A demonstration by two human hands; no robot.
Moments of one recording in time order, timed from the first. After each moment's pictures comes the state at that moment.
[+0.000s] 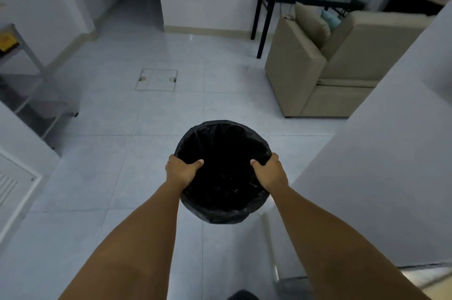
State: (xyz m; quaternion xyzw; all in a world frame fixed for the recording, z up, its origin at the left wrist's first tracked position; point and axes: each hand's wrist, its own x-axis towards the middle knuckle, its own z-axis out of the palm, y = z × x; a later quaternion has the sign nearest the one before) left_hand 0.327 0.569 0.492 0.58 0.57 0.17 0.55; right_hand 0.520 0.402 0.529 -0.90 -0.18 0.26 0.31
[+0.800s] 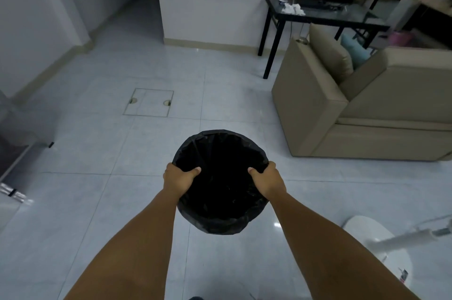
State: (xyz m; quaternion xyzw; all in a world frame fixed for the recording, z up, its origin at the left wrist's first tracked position) left_hand 0.592 0.823 0.499 0.54 0.61 0.16 0.56; right_hand 0.797 0.672 0.525 -0.89 -0.21 0.30 0.29
